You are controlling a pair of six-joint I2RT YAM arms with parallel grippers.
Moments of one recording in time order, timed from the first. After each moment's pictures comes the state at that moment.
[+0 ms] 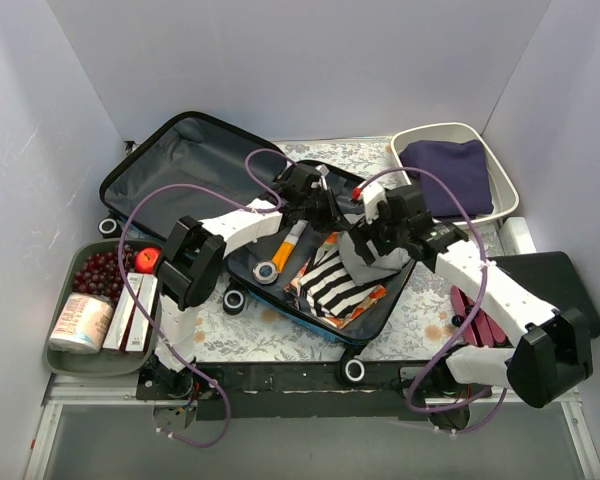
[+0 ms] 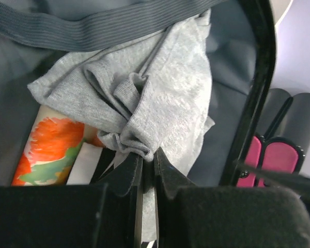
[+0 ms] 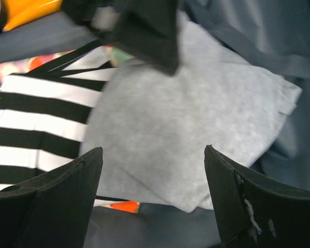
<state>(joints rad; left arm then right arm) -0.67 2.02 1.49 -0.14 0.38 -0.91 0.48 1.24 0.97 -0.48 -0.13 -0.22</state>
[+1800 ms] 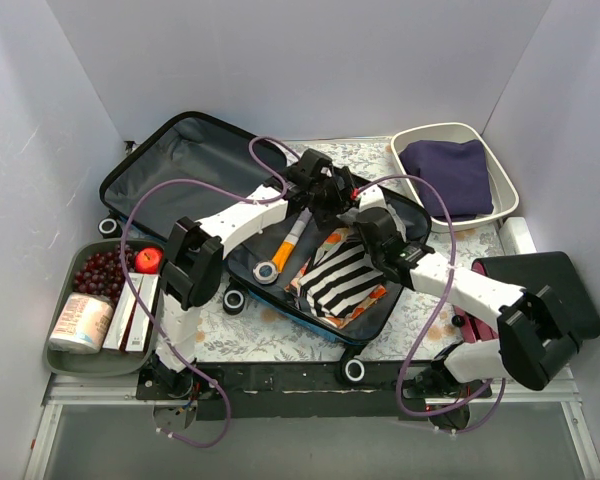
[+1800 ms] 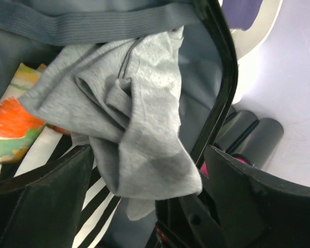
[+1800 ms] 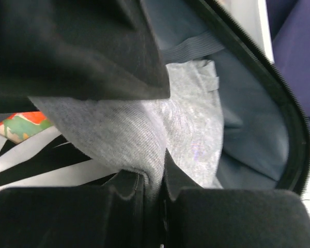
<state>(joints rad) -0.70 2.04 1.71 -0.39 0.30 -1.07 0.70 1.35 0.79 -0.07 0.55 0.06</state>
